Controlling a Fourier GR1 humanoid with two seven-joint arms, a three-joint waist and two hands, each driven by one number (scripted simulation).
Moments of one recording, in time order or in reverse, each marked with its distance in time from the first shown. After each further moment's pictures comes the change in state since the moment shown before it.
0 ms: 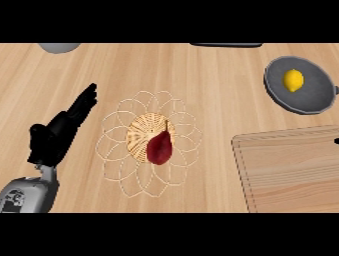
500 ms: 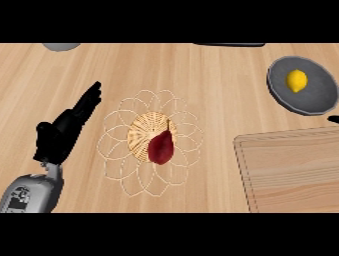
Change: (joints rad) left arm -0.020 -0.012 -0.016 0.013 -0.008 0.015 -0.002; right arm -0.132 0.002 0.004 0.018 0.011 -0.032 0.071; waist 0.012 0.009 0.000
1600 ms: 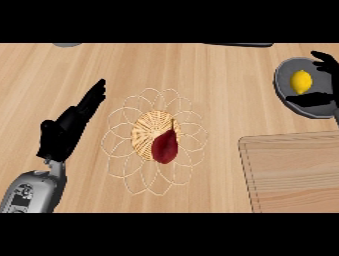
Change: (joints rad) left arm -0.025 -0.002 -0.020 -0.006 0.001 -0.001 0.010; right arm -0.173 0.143 0.267 0.006 0.284 -0.555 0.389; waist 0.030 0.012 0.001
